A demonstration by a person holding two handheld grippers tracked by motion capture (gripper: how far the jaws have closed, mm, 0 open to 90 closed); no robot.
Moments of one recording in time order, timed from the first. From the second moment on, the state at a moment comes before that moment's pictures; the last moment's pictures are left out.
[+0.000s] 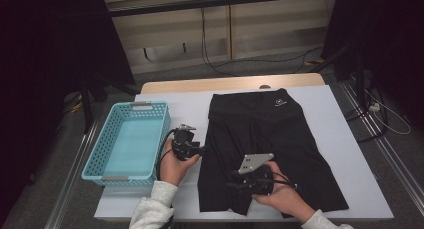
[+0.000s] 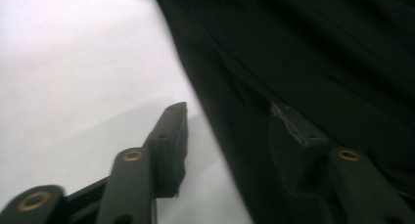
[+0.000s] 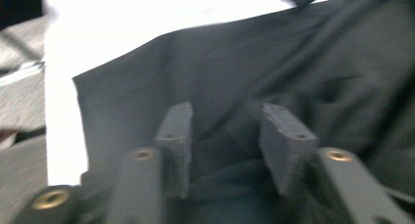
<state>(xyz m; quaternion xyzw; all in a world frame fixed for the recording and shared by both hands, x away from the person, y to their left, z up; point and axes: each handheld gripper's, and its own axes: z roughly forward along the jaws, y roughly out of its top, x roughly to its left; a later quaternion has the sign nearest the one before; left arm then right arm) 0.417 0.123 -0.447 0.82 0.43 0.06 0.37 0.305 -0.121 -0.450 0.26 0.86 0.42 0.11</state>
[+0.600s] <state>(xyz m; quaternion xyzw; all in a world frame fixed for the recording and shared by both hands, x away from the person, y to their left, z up) 0.405 0.125 -0.448 0.83 0.41 0.07 0.37 0.354 -0.150 -0.443 0.39 0.80 0.41 0.19</state>
